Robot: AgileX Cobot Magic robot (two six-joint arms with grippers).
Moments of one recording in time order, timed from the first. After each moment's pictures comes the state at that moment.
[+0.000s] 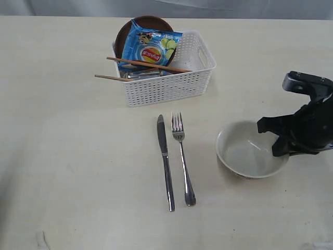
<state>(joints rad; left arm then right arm) -0.11 0.00 0.00 0.05 0.33 -0.04 0.09 1.52 -0.61 0.36 0.63 -0.20</state>
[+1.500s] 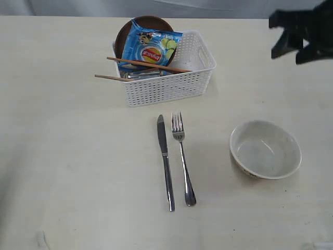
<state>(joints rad) -0.11 0.00 0.00 0.05 0.33 -0.04 0.09 1.50 -1.14 0.27 0.86 -0.01</state>
